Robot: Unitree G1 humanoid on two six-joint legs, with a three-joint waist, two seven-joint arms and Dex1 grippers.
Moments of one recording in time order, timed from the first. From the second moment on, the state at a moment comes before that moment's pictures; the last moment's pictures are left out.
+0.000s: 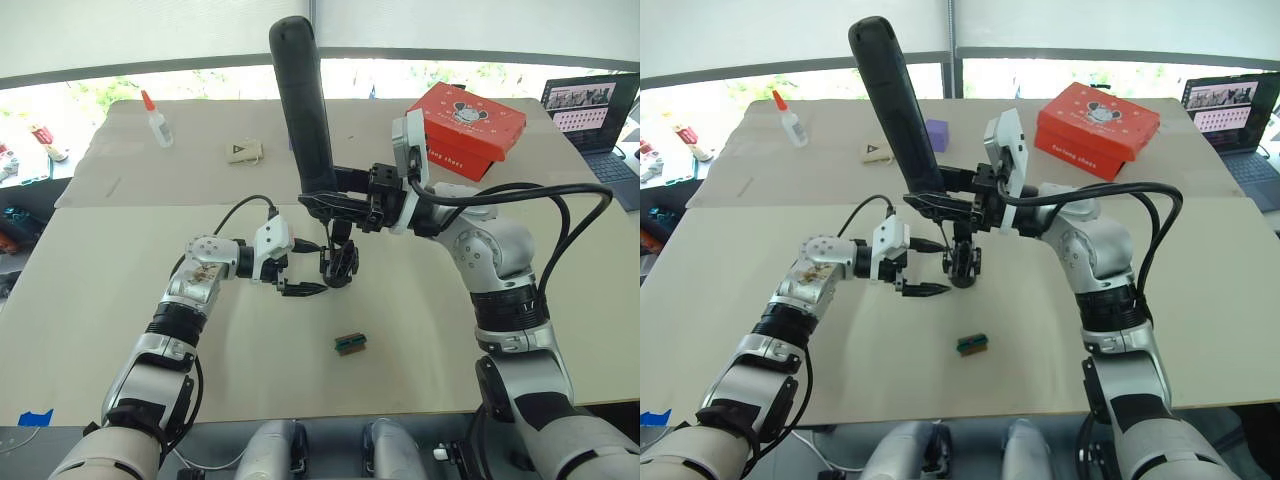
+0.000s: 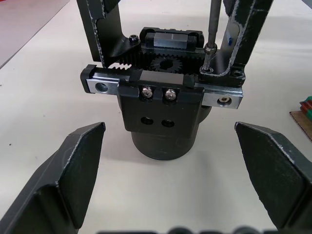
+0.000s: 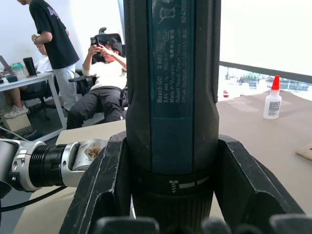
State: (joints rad) left arm -0.75 0.41 -0.18 0.56 -0.15 -0.01 -1.29; right arm -0.86 -0.34 0.06 0.05 0.57 0.53 1.00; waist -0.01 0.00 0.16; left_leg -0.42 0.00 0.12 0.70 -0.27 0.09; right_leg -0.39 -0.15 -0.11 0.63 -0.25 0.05
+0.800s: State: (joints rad) left arm -0.75 0.40 -0.18 0.56 -0.15 -0.01 -1.29; right arm -0.84 -0.34 0.06 0.03 0.57 0.53 1.00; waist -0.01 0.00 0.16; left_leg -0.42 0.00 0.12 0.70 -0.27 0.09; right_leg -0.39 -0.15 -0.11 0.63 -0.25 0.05
